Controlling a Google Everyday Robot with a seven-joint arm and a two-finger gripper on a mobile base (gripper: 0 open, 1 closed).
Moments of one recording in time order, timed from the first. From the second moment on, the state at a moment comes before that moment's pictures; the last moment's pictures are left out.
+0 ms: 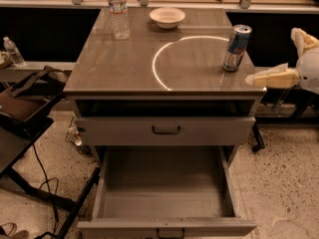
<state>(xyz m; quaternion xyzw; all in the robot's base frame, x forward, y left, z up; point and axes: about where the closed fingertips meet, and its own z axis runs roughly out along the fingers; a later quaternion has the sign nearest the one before) 0.602 -0.281 0.949 -0.36 0.65 0.10 0.66</state>
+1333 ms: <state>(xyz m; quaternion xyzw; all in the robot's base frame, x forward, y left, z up) 0.732 -0.235 0.935 -0.31 0.65 0.21 0.67</state>
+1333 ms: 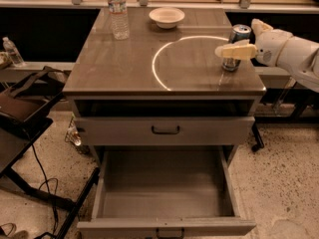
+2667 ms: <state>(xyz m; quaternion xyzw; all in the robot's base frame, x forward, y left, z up) 0.755 -0.212 0.927 -0.31 0.64 0.22 0.66</state>
